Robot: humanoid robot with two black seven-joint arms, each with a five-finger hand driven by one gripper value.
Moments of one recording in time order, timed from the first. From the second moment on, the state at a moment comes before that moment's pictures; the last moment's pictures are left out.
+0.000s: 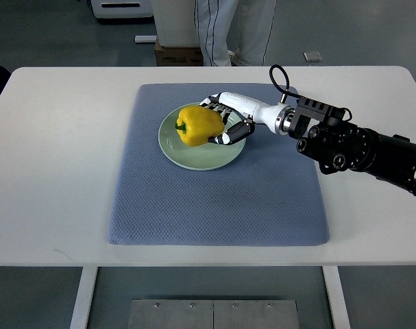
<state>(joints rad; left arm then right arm) -0.02 0.00 -0.11 -0.23 0.03 0.17 0.04 1.29 0.00 -0.48 0.52 -0.50 -0.03 0.53</state>
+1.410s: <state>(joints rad) -0.02 0.00 -0.11 -0.23 0.03 0.17 0.04 1.10 -0.03 0.14 0.54 -0.36 -0.18 0.47</state>
